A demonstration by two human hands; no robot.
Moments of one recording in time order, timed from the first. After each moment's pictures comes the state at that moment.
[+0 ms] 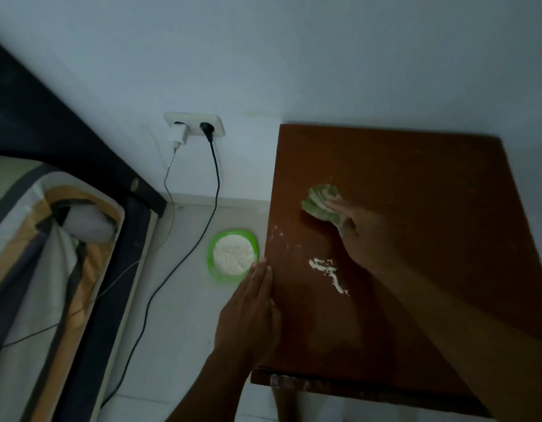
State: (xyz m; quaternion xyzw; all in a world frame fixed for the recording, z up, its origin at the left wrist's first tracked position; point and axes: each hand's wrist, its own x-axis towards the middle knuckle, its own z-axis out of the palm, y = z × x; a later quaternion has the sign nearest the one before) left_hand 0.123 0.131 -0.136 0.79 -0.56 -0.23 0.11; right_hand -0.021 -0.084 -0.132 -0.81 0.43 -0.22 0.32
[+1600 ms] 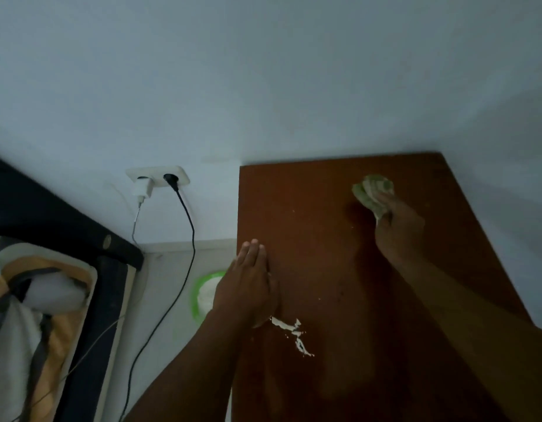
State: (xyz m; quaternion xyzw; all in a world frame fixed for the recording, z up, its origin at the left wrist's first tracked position) left_hand 0.135 0.006 -0.113 0.76 -0.61 -0.24 0.01; right_hand -0.100 -0.168 -0.134 -0.70 0.63 -0.28 0.20
